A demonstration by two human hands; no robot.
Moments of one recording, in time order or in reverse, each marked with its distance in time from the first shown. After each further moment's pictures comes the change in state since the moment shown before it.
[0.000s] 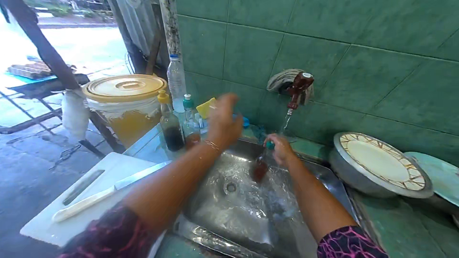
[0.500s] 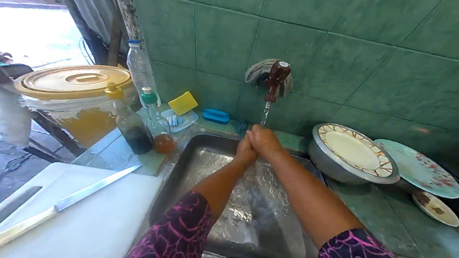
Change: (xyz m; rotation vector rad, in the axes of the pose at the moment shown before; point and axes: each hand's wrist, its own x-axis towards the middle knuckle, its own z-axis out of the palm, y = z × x) left_hand -0.020 0.002 0.203 -0.532 -0.293 -0.195; right_hand -0.007 -0.044 -0.007 -1.223 -0.053 -0.006
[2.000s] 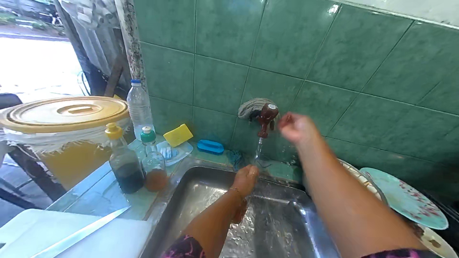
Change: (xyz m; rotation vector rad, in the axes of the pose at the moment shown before) left_hand 0.027 0.004 -0.006 -0.275 -0.170 -0.138; right_hand 0.041 0.020 -0.140 1.965 0.465 0.199
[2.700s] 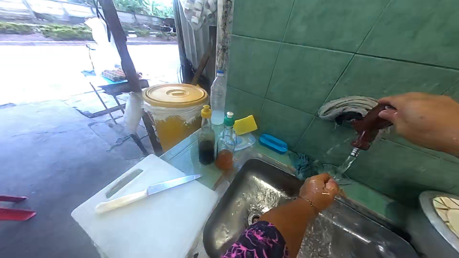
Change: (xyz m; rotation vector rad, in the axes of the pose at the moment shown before) left_hand 0.002 -0.015 0.008 0.138 0.122 0.190; right_hand 0.007 -0.027 0.026 -1.986 -0.609 -1.044
